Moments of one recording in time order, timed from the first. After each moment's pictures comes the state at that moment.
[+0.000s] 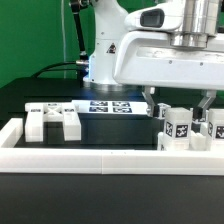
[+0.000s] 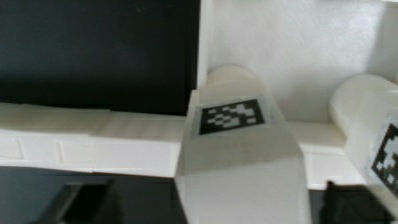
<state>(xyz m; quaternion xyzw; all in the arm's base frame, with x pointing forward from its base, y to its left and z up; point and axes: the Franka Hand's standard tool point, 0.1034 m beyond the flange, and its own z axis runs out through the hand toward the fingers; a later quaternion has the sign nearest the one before) 0.640 0.057 0.079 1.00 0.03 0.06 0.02</state>
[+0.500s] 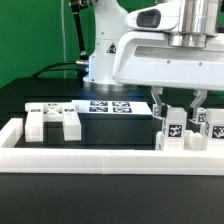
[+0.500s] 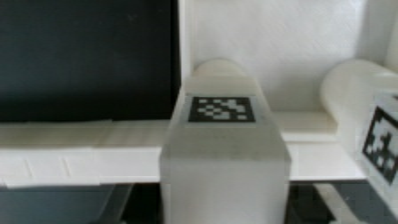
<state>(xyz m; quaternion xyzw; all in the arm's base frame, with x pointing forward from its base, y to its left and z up) 0.636 0.056 0.079 0.99 -0.09 0.05 0.02</state>
